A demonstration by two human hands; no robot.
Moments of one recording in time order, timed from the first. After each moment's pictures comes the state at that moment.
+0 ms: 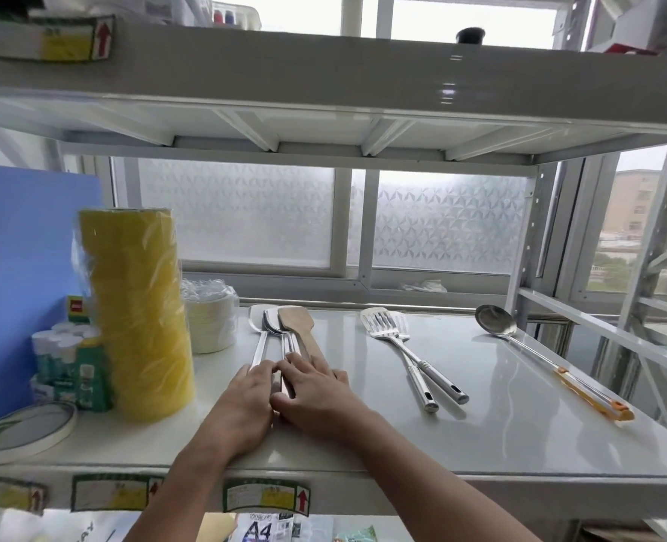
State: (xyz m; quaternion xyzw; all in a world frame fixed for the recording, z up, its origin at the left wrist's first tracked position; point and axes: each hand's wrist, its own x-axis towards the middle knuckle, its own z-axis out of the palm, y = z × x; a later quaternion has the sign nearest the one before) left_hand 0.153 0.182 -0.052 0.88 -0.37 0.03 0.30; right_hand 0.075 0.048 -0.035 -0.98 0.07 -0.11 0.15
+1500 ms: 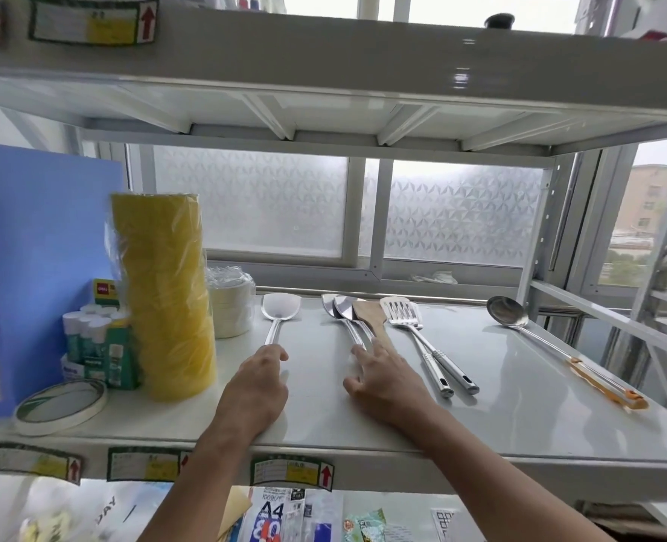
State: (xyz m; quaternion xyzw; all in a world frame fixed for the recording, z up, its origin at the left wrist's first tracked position) left_hand 0.135 0.190 -0.041 0.89 -0.31 0.09 0.33; right_hand 0.026 0.017 -0.024 -0.96 0.23 -0.11 0.12
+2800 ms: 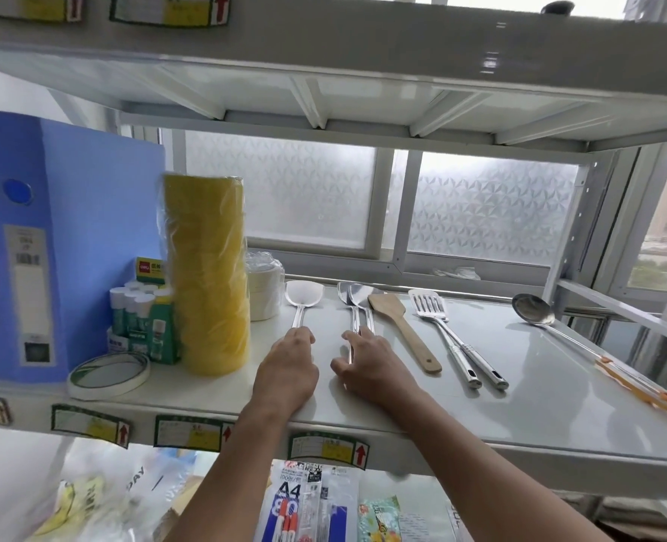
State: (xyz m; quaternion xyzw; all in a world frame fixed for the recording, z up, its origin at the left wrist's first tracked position) left_hand 0.138 0.192 -0.044 0.89 -0.30 0.12 0.33; right_hand 0.071 0.056 -0.034 -0.95 0.20 -0.14 0.18
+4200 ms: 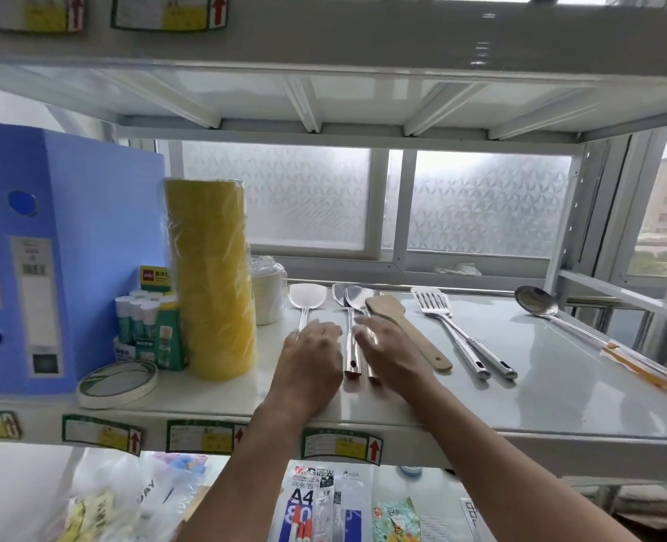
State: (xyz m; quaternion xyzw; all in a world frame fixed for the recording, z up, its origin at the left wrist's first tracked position) left_hand 0.132 0.184 -0.042 0.85 -0.41 0.21 0.28; right_hand 0.065 0.044 -0.031 -0.92 0.15 -0.26 0.27
